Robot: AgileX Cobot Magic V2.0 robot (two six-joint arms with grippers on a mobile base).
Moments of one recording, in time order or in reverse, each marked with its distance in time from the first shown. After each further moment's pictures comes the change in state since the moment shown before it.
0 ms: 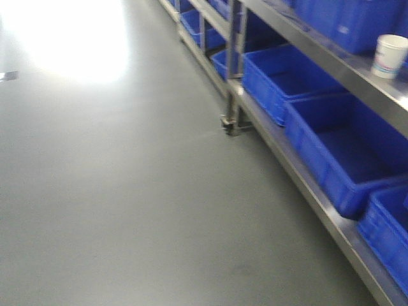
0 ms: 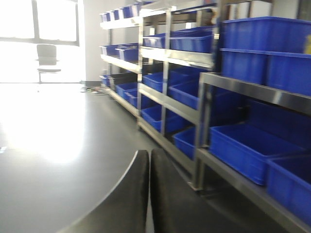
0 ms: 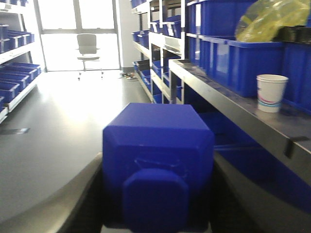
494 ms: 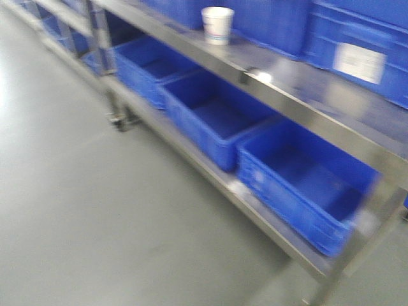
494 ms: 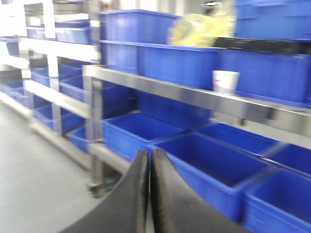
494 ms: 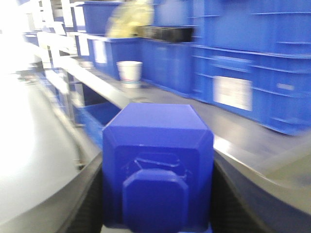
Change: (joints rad) left arm 0.000 0.000 0.000 0.000 0.000 0.000; right arm 0.000 0.000 0.000 0.000 0.000 0.000
